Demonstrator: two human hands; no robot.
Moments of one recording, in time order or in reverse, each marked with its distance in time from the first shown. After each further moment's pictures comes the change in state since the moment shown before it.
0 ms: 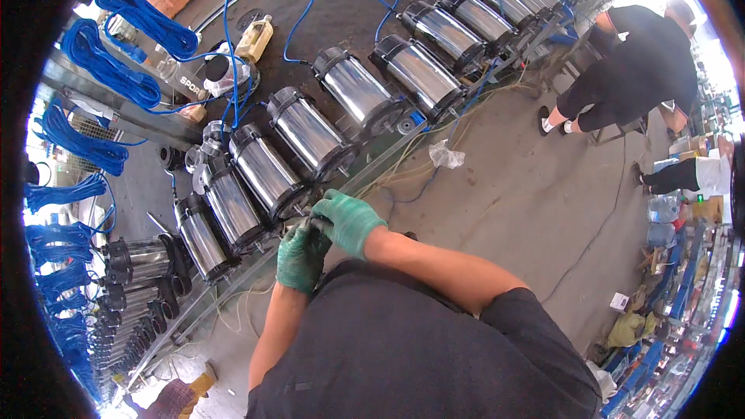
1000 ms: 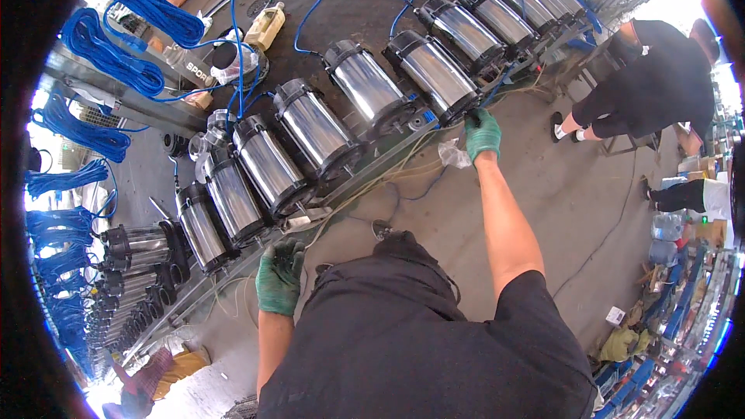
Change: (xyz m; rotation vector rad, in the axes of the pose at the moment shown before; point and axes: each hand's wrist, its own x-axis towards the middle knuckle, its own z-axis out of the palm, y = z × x) left_hand -0.041 0.006 -0.075 -0.254 0.281 0.053; right_hand 0.015 0.292 -0.145 -0.345 0.814 0.391
